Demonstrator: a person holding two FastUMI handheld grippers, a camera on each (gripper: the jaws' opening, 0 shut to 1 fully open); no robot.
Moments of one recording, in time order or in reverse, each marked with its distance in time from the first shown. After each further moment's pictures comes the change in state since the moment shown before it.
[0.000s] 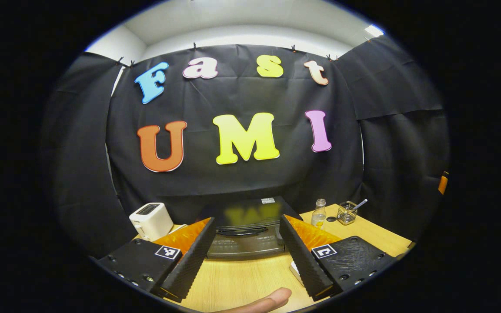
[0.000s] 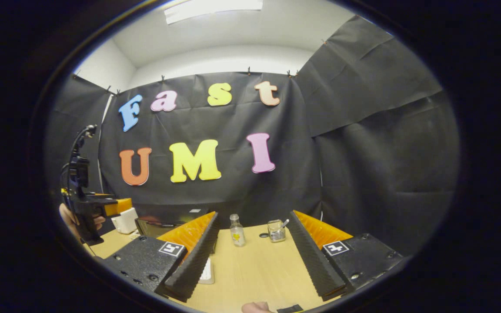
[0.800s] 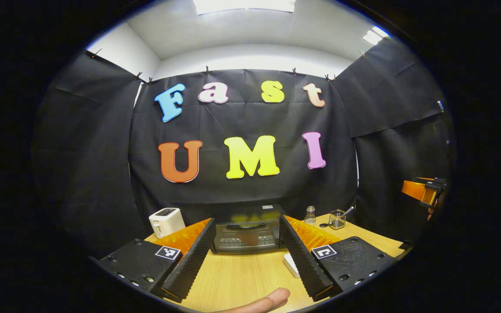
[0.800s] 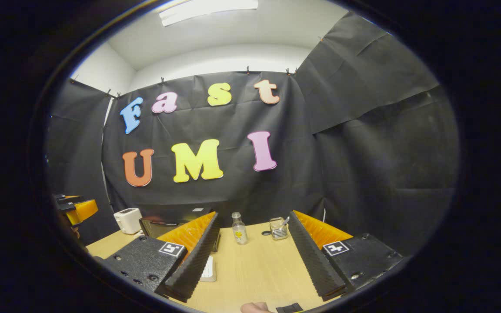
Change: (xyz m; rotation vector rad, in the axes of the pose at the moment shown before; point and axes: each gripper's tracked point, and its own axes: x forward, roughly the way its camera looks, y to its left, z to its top) left arm -0.115 -0.006 0.003 -0.037 -0.094 0.044; right arm -0.006 -0.008 -0.009 0.011 0.021 0.027
